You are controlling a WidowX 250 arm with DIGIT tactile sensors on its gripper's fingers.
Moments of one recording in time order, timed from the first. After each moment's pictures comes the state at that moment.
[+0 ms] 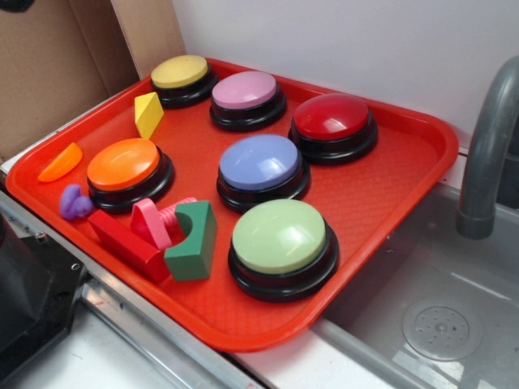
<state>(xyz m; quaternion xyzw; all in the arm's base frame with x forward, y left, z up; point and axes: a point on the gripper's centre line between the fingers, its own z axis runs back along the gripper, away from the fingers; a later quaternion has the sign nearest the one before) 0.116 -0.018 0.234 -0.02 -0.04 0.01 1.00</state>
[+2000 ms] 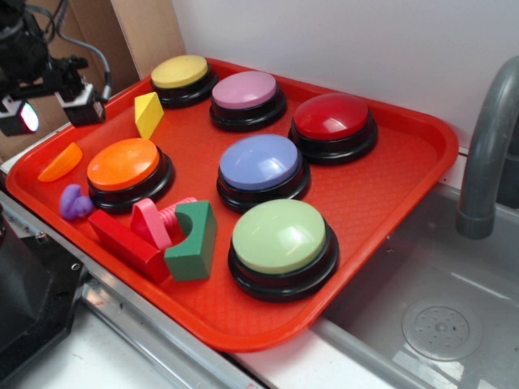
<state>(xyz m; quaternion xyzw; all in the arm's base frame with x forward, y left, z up) 0.160 0.134 0.060 0.03 -0.08 0.39 0.92</state>
